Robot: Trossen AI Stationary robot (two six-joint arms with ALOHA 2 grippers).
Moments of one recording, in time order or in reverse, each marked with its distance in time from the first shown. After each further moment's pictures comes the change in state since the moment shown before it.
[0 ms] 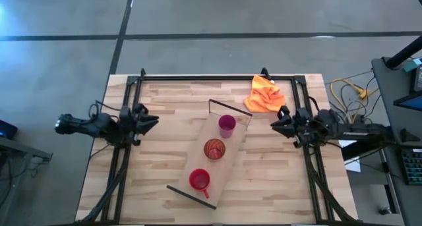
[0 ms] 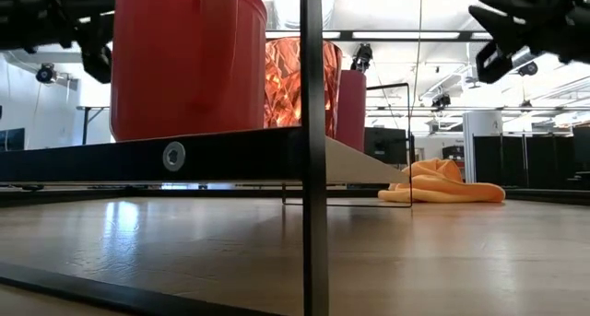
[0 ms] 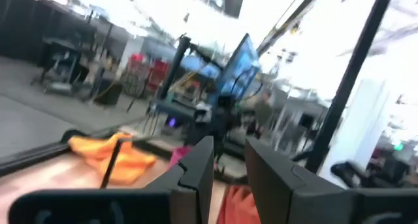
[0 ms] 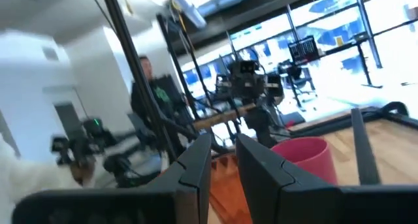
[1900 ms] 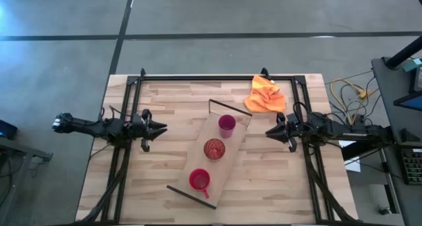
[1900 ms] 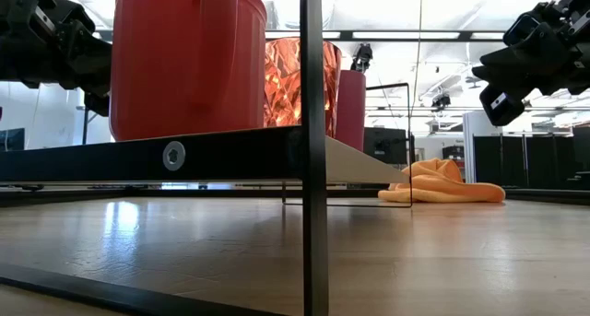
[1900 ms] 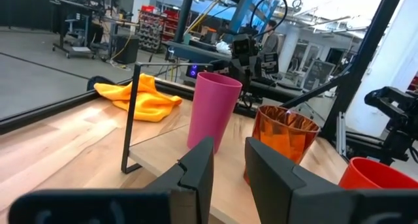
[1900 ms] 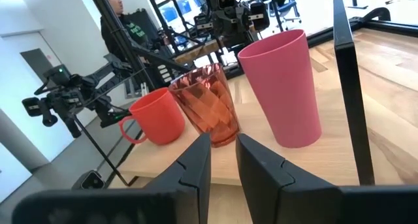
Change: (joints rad) left arm 0.002 0.066 -0.094 -0.097 0.004 0.045; right arm 0.000 -0.056 -0.030 -0.335 -0.031 -0.006
